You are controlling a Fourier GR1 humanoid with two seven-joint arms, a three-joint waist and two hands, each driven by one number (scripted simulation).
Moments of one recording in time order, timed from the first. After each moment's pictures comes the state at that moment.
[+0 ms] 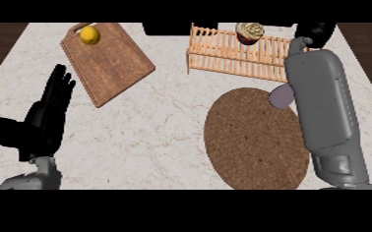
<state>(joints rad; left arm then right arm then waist) -0.07 0.15 0.08 -1.70 -0.01 0.13 0.18 -0.91 -0.11 -0.24 -1.11 0.78 -0.52 0.54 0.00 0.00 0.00</state>
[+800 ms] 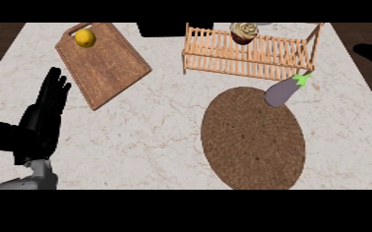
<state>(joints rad) -0.05 0.15 0.10 -1.70 0.00 0.12 0.16 -0.48 -0.28 -0.38 -1.88 0.62 -0.24 0.87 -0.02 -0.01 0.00</state>
